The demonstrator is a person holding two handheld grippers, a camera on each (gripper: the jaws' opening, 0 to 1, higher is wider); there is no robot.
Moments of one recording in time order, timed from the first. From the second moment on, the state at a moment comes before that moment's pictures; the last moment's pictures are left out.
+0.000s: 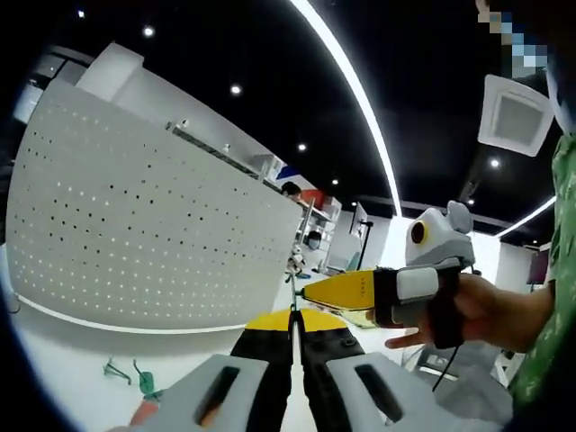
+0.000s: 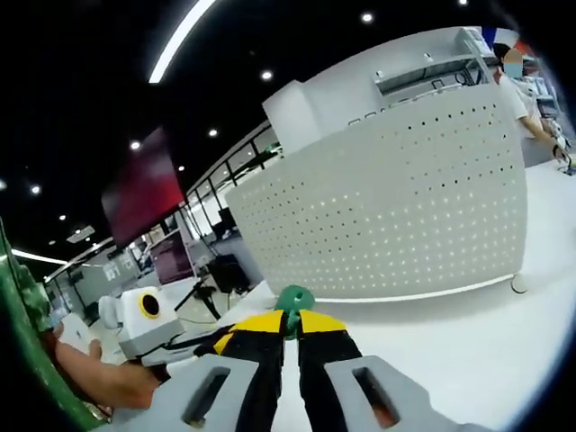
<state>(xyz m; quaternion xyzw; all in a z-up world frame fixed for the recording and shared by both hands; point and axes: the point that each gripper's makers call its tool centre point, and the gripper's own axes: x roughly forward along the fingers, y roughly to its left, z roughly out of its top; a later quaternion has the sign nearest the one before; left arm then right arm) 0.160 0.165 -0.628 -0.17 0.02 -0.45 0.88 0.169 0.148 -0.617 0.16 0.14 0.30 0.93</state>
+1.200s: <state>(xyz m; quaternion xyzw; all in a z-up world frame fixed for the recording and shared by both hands) 0.156 0.159 -0.622 -0.07 0.02 -0.46 0.88 0.166 0.148 -0.611 0.16 0.13 0.31 0.93</state>
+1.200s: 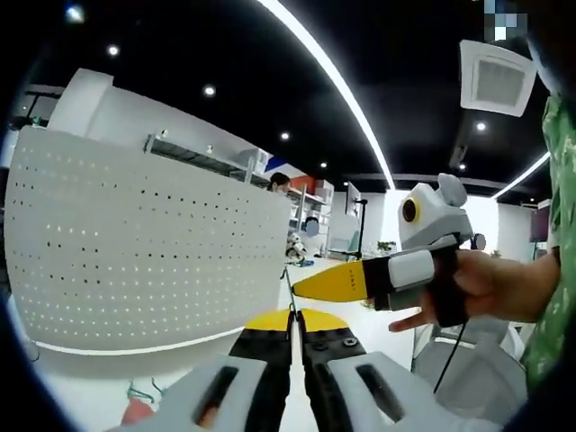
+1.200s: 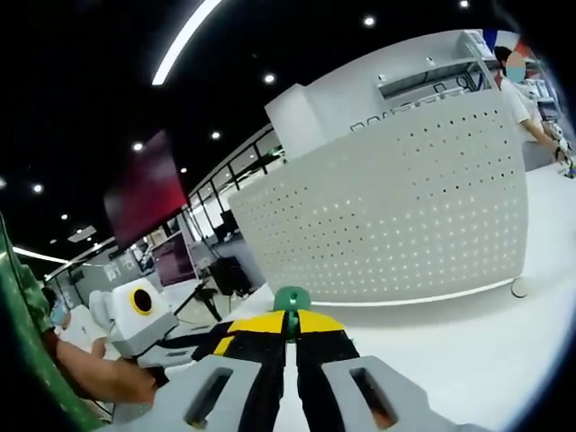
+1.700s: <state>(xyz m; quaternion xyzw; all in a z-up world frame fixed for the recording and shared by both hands) 0.161 0.161 -0.617 -0.04 0.03 -0.45 0.89 0.168 0.145 -0.607 0.15 0.12 0.30 0.93</state>
